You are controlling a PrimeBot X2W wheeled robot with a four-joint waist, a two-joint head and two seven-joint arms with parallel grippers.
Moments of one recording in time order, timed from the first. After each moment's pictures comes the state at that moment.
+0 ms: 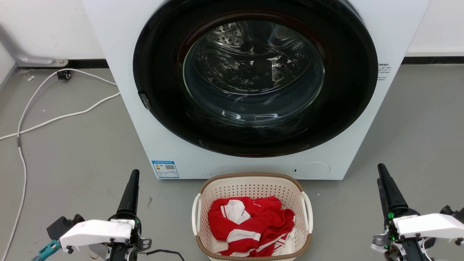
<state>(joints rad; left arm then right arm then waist) -0.07 0.05 0.04 0.21 -1.40 -0.13 0.01 -0.06 -0.06 -0.04 0.22 1.37 0.13 0.00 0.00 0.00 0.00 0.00</state>
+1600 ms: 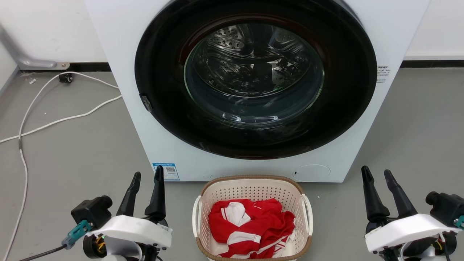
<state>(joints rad) -0.07 0.05 -0.05 0.17 -0.56 -0.11 -0.14 0.00 -0.05 -0.01 0.07 0.49 0.13 -0.06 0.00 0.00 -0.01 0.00</state>
